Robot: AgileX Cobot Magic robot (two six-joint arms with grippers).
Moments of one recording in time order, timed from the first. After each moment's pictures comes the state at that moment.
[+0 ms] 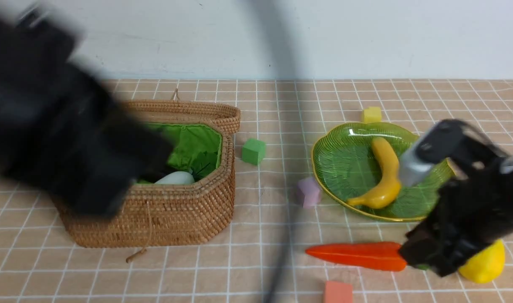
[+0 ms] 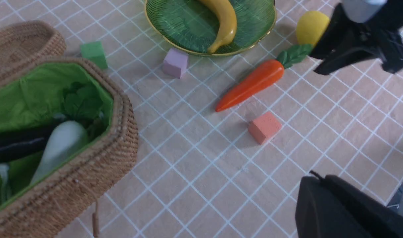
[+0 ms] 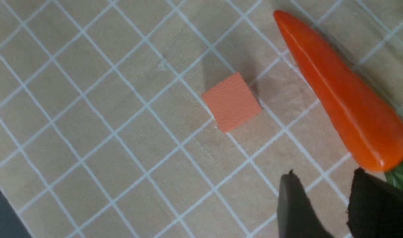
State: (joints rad) right arm 0.32 1.39 -1.00 0.44 0.92 -0.82; left arm -0.79 0.92 -1.22 -0.03 1.02 -0.05
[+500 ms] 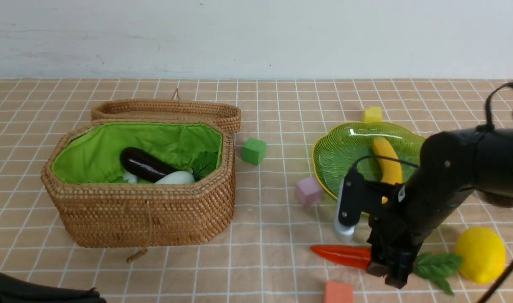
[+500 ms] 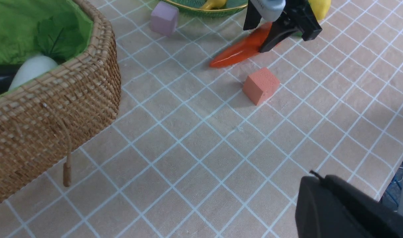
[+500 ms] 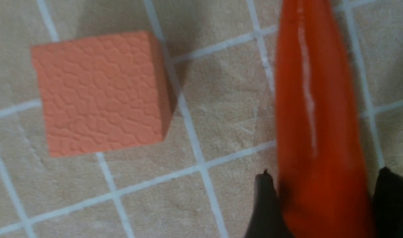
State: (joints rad) right arm 0.38 1.79 -1.06 0.18 0.67 -1.04; left arm -0.79 0.58 -0.74 -0.07 0.80 -0.05
